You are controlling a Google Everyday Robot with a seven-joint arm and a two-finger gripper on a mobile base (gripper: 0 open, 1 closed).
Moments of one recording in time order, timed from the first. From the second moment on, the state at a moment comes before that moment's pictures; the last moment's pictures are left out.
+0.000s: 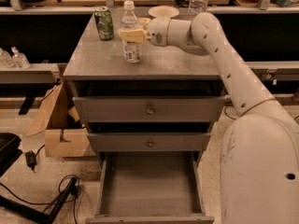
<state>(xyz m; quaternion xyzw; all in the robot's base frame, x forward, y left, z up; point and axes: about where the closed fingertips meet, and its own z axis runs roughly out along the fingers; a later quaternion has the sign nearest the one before) 0.808 0.052 0.921 -0.43 0.58 0.37 0.58</state>
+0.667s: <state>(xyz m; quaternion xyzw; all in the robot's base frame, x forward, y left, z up) 0.824 0.049 0.976 -0.46 0.57 0.32 0.60</state>
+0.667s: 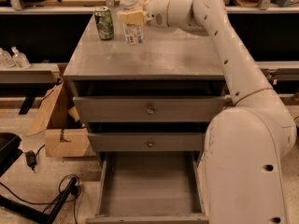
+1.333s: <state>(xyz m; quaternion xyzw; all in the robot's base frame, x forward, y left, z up) 0.791 0.000 1.074 -0.44 0.58 0.24 0.64</state>
